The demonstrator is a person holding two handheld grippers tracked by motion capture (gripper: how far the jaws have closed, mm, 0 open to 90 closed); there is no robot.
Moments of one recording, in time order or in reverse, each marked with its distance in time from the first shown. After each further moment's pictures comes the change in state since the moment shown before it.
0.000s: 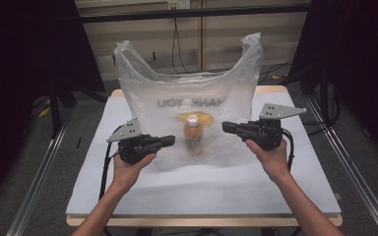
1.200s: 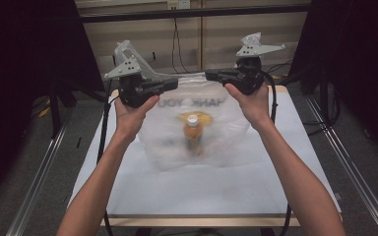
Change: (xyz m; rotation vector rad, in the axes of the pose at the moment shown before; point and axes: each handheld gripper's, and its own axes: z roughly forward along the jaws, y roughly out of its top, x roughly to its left) left arm 0.058 0.116 0.021 -0.100 0.055 0.023; right arm -0.042 0.111 0.057 -0.003 -0.068 -0.058
